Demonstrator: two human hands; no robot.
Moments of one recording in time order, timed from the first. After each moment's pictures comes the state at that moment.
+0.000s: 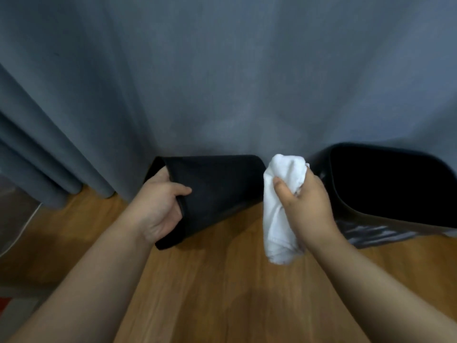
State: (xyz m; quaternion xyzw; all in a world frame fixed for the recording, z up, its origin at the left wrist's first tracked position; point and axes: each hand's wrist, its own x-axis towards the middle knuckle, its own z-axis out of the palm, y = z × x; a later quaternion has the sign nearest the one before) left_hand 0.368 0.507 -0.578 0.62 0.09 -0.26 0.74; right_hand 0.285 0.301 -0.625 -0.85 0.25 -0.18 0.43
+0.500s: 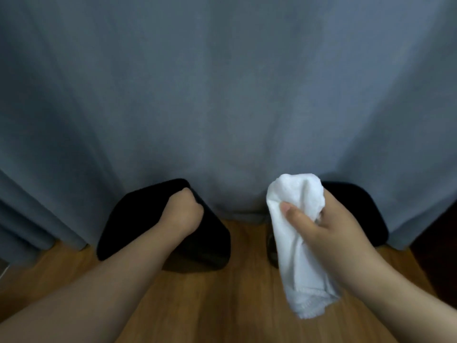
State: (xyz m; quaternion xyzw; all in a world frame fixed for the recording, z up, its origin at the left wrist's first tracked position) left_hand 0.387 0.400 -0.559 0.94 -0.09 -0.17 0.28; right_hand 0.208 0.241 -0.507 -0.81 0.19 -0.20 0.52
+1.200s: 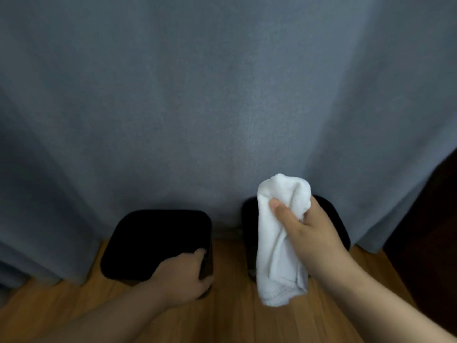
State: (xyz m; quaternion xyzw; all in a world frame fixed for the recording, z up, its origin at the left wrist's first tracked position) left_hand 0.336 0.384 -0.595 0.89 -0.38 -0.24 0.02; right_hand 0.203 0.198 -0.497 -0.71 0.24 -0.25 0.62
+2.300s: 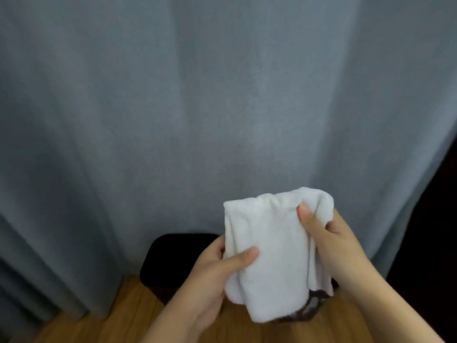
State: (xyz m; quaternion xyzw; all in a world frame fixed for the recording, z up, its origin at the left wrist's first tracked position) left_hand 0.253 0.365 -0.417 0.55 -0.13 -0.42 0.71; right_hand 0.167 0.196 -0.405 -0.67 0.22 -0.28 0.65
